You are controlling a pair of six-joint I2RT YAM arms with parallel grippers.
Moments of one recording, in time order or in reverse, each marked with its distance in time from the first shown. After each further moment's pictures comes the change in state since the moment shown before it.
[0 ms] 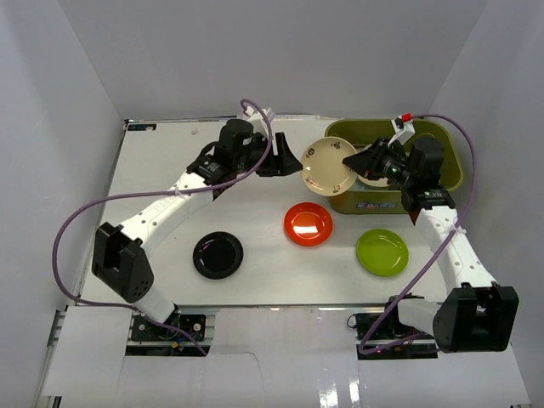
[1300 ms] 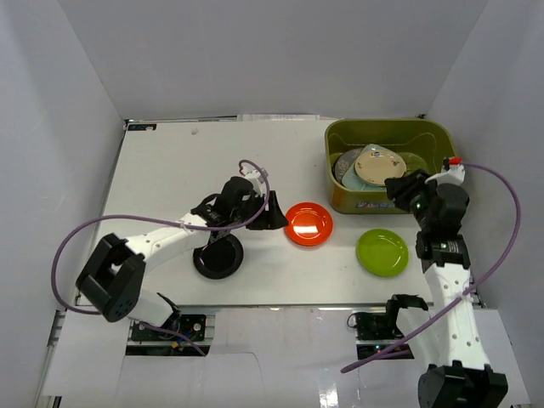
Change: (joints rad) left arm -0.071 -0.197 -0.600 0.174 -0.104 -0.051; right arm -0.164 -0.380 -0.225 -0.134 0.439 0.034
